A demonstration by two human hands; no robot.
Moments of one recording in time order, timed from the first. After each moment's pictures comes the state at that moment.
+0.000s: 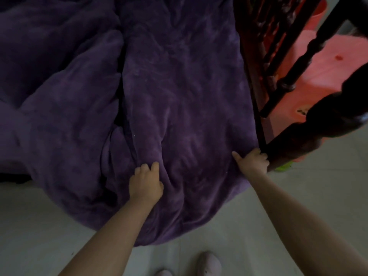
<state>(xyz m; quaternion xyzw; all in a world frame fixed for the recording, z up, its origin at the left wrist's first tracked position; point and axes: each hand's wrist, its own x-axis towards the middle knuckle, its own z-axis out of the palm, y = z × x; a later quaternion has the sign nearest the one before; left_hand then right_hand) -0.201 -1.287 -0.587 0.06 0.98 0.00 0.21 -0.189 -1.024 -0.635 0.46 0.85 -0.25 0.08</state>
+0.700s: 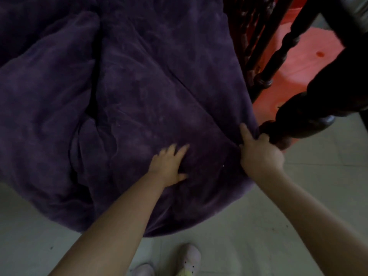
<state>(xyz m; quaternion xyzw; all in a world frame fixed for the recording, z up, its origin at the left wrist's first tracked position) -0.218 -1.183 -0.609 0.25 0.93 0.04 0.26 -0.161 -0.978 -0.544 0.21 0.97 -0.01 0.11</state>
